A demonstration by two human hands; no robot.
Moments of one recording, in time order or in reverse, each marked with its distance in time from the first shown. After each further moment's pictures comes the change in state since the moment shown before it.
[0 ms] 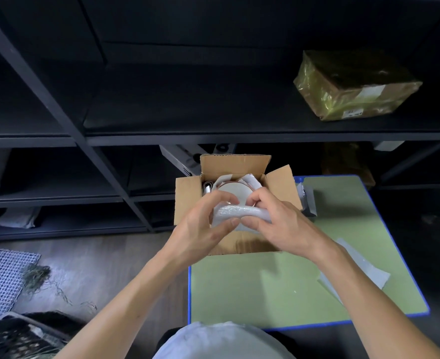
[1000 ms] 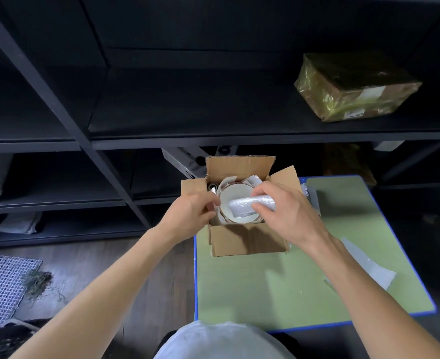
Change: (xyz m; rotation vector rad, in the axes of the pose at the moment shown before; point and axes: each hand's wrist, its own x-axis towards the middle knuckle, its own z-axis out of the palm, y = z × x) left_hand 0.040 -0.057 -0.027 0.492 -0.100 0.039; right_hand 0.013 -0.005 0.006 -0.151 0.264 0.012
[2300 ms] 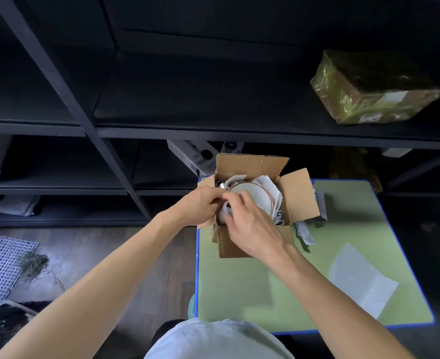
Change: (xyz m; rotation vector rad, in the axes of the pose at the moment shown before) left_hand 0.033 -0.024 0.009 -0.181 -0.168 0.010; right_hand 0.017 -0.040 0.077 -0.146 -0.132 -0.122
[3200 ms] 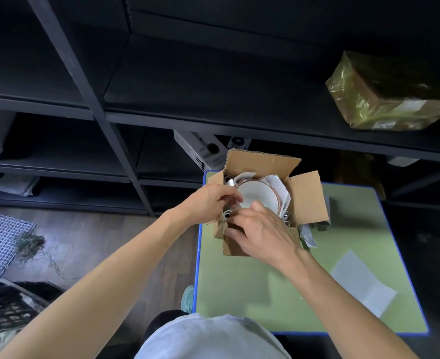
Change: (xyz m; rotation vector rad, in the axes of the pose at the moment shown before) left_hand 0.000 -0.011 0.012 -0.075 0.026 -0.044; right_hand -0.006 0.016 0.006 -0.317 -0.185 -0.123
